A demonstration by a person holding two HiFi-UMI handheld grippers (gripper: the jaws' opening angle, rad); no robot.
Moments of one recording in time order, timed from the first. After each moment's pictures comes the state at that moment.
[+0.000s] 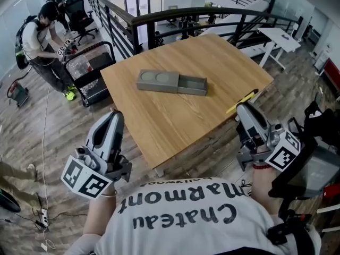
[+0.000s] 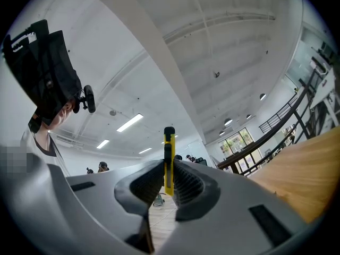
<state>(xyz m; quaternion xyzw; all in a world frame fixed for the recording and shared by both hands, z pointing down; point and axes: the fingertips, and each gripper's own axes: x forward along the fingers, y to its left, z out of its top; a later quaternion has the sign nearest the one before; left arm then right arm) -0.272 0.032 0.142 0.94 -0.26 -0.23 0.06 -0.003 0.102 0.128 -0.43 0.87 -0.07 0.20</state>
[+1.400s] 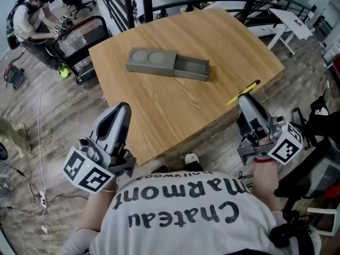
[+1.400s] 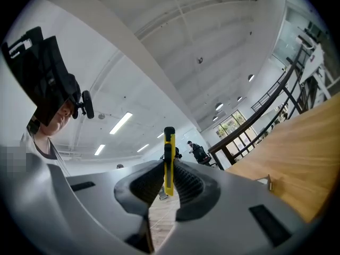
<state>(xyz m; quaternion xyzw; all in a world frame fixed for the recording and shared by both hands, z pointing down) -0.191 -0.035 0.208 0.94 -0.27 -0.18 0.14 0.061 0.018 0.193 -0.42 0.87 -0.17 0.20</state>
